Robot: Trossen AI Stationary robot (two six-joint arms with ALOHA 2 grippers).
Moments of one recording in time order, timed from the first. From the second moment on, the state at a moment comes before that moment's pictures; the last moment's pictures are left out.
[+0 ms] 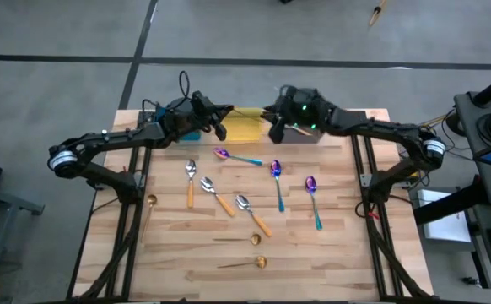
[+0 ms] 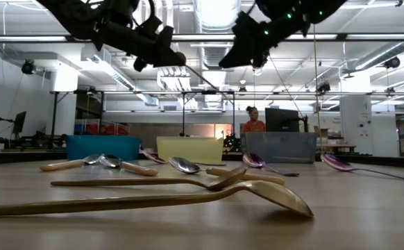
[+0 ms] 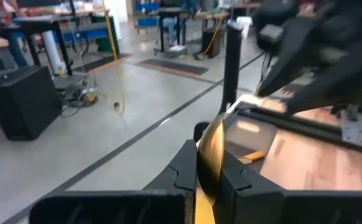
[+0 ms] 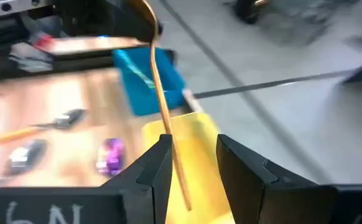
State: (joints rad) left arm 0.51 1.34 0.82 0.42 -0.07 -0.01; right arm -0.48 1.46 1.15 -0.05 -0.07 -0.14
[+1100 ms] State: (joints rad) left arm 0.58 1.12 0.53 0.73 -0.04 -0.08; right arm -0.59 1.52 0.77 0.73 -0.25 -0.13
